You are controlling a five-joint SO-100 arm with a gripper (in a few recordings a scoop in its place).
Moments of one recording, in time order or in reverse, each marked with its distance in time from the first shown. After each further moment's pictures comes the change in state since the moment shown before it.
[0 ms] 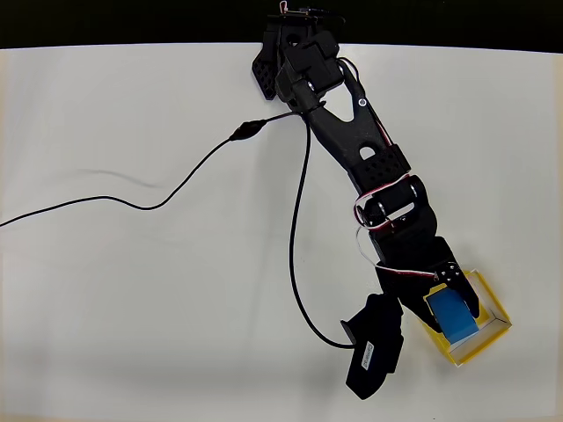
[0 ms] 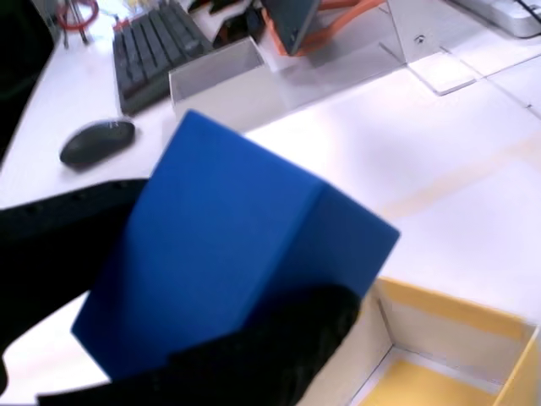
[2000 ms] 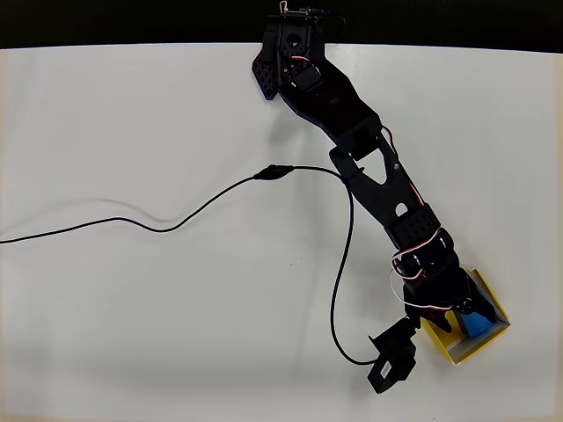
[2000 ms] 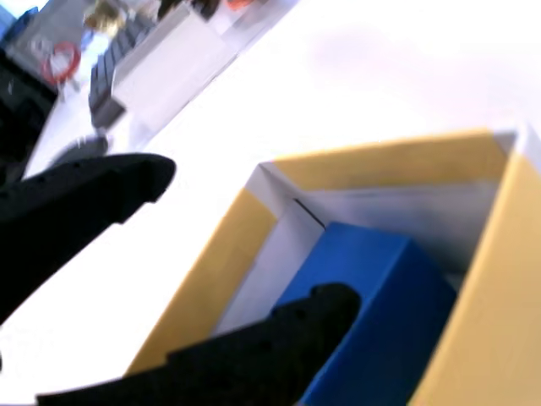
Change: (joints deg) arm -4.3 -39.7 -29.9 2.0 12.1
